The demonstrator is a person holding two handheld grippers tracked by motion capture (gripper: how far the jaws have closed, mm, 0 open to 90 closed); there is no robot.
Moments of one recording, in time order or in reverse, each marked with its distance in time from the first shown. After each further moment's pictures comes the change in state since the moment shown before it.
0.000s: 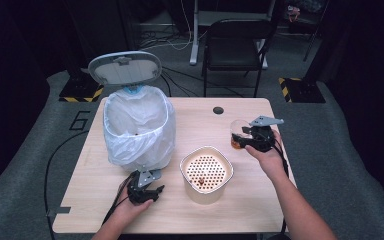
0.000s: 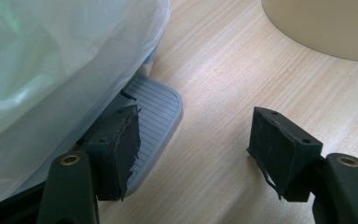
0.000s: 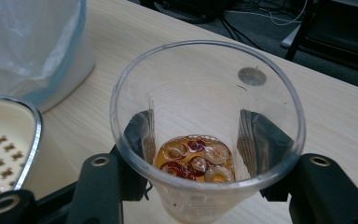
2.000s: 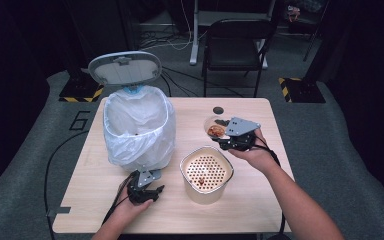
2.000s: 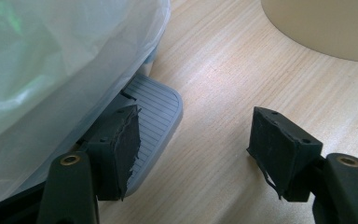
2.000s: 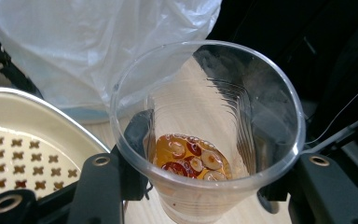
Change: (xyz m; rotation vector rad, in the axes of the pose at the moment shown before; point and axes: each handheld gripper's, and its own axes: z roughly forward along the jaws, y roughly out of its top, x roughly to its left) left arm 0.000 0.000 0.001 -0.008 0.004 -0.002; right arm 0.059 0.039 0.005 -0.200 0.144 -0.581
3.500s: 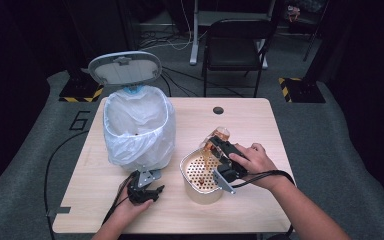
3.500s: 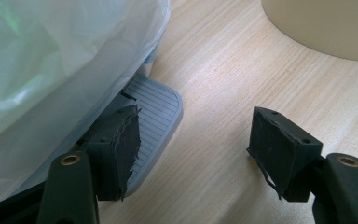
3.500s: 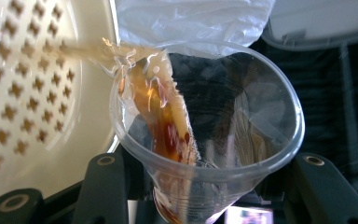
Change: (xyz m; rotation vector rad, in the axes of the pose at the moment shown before) left arm 0.000 0.000 -0.001 0.008 0.005 0.010; right arm 0.086 -0.004 -0.015 0.125 -0.328 -0.985
